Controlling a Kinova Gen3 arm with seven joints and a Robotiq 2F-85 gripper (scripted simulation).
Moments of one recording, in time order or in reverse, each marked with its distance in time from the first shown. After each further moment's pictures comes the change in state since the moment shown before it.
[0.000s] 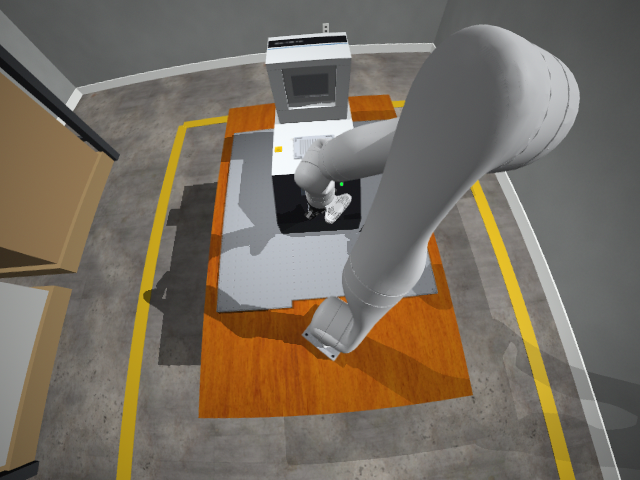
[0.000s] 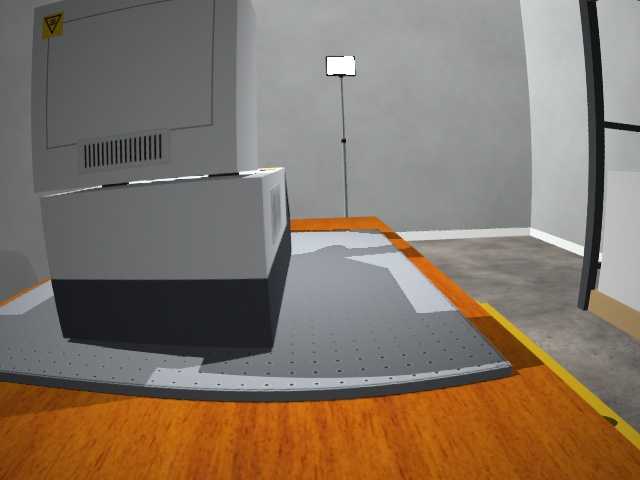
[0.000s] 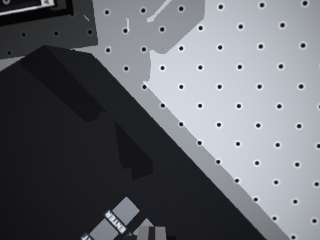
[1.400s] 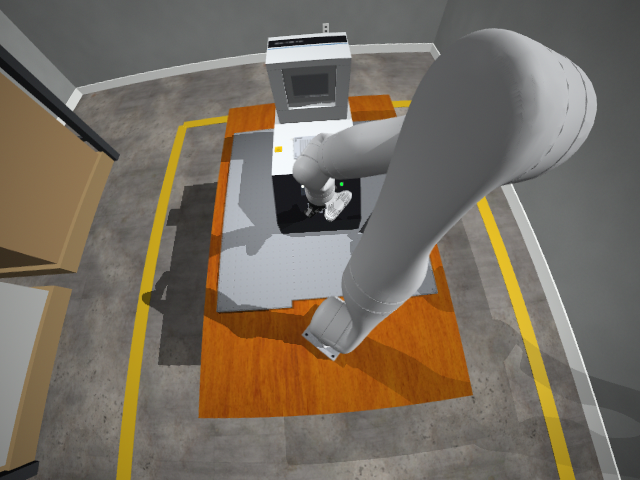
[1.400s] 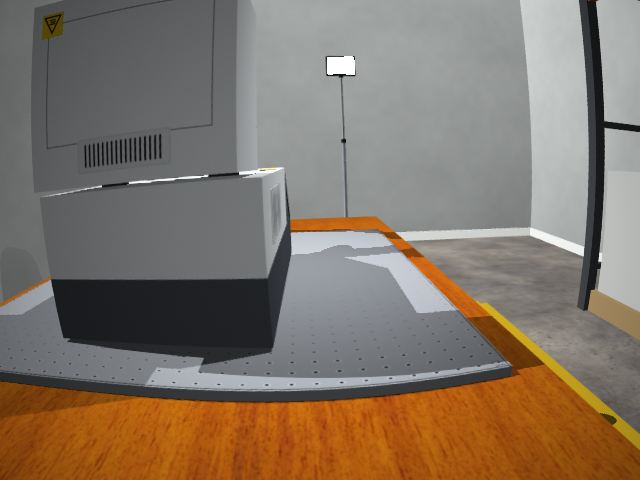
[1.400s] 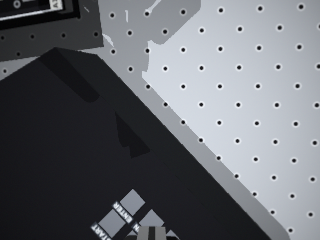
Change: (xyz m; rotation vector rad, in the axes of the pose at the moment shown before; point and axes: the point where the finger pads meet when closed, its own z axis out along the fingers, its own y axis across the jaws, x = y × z) arm -0.003 -0.003 -0.014 0.002 0.000 0.001
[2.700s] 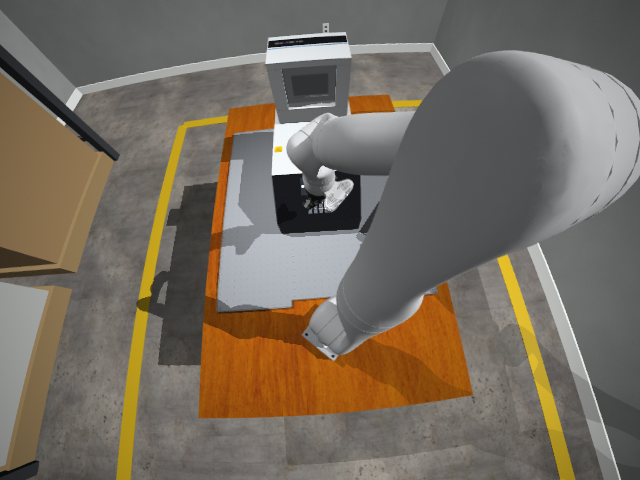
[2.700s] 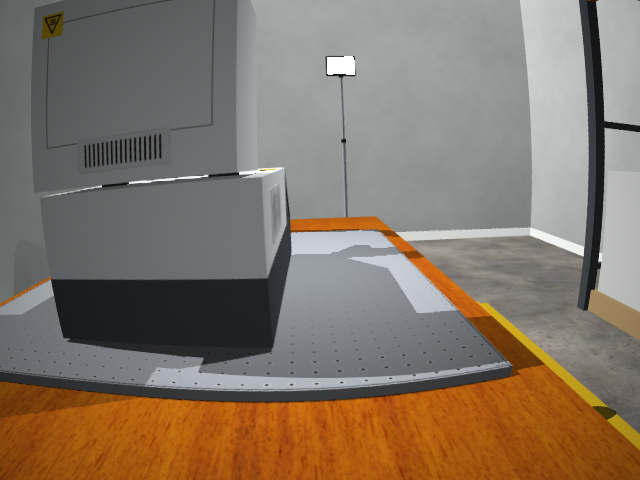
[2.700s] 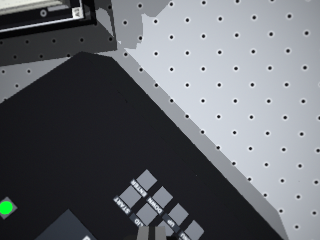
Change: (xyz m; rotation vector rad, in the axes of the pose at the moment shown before) arm -0.009 -0.008 -0.044 -0.001 0.001 -0.001
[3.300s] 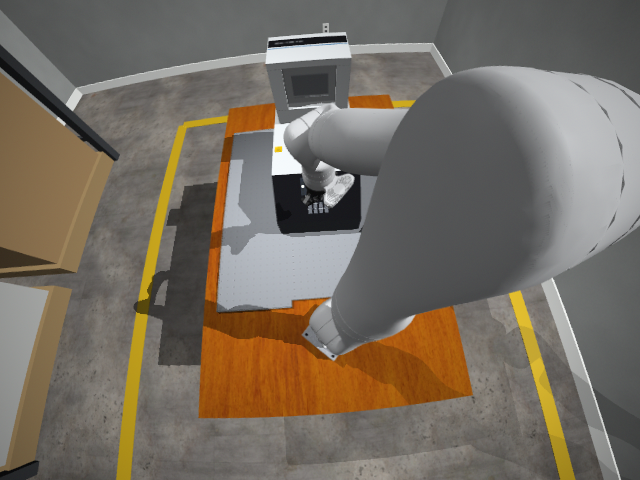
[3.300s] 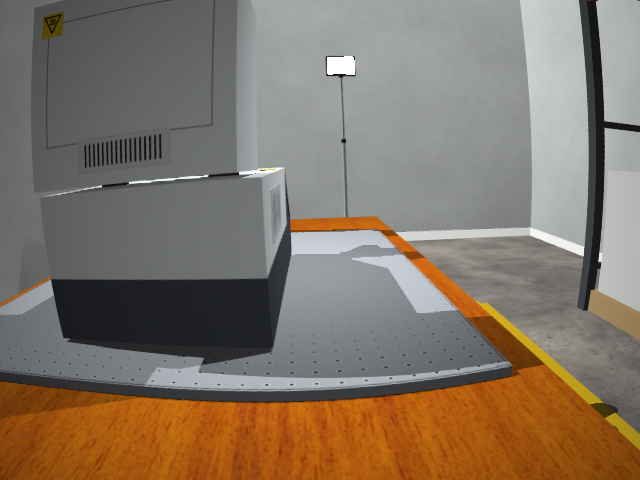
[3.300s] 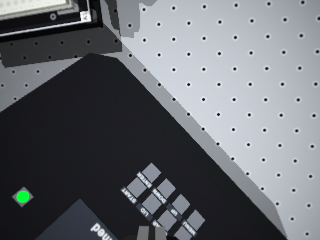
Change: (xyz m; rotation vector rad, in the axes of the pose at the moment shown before) arm -0.004 -0.004 -0.020 -0.001 0.000 0.000
